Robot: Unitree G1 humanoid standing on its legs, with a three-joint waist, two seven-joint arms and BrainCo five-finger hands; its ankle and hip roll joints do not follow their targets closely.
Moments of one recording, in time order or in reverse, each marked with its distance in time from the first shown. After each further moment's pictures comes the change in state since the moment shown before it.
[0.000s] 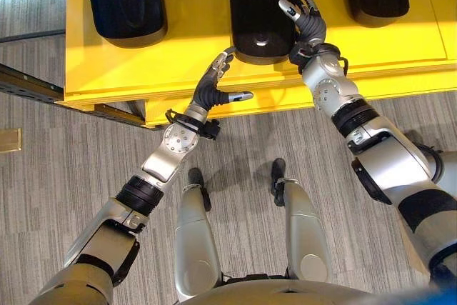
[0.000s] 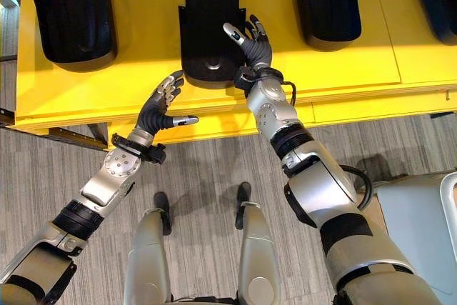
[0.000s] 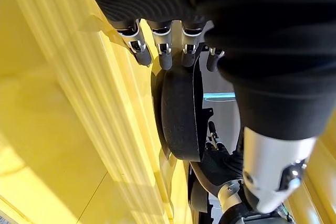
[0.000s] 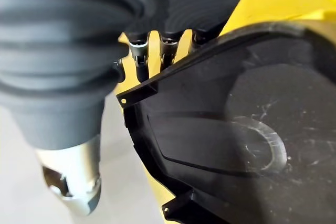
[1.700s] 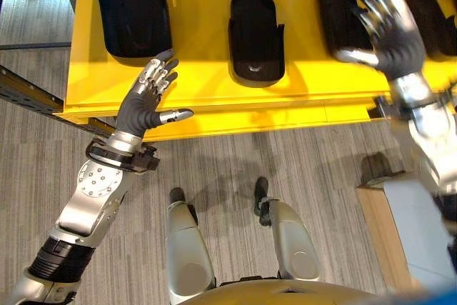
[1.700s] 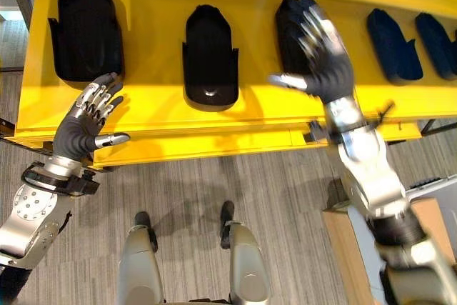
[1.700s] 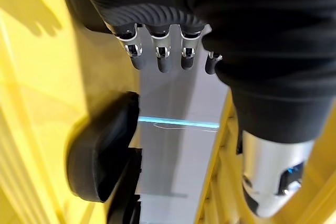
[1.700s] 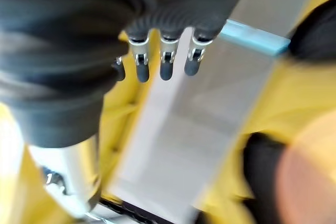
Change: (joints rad) left arm 0.537 0.212 0.414 -0.433 -0.229 -0.076 -0.177; right arm 1.012 -0.429 -0.440 -1.202 -0.713 -0.056 0.126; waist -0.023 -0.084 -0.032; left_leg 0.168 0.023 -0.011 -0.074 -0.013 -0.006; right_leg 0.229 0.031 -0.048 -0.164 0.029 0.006
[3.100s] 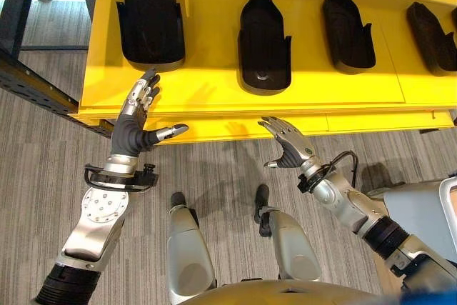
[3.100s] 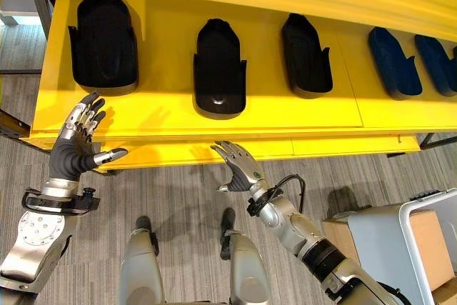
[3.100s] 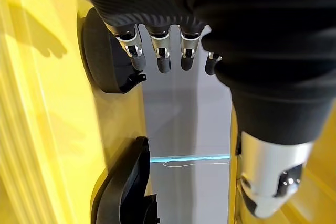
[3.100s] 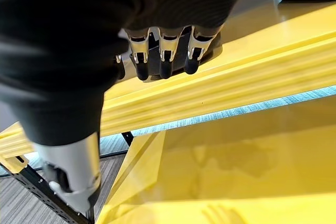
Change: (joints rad) left arm 0.108 -0.090 0.035 -0.006 0.252 -0.054 0.174; right arm -0.118 0.228 0.571 0.454 -0.975 0.122 -0.221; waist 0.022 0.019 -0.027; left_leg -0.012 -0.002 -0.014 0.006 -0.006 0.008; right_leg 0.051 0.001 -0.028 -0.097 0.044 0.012
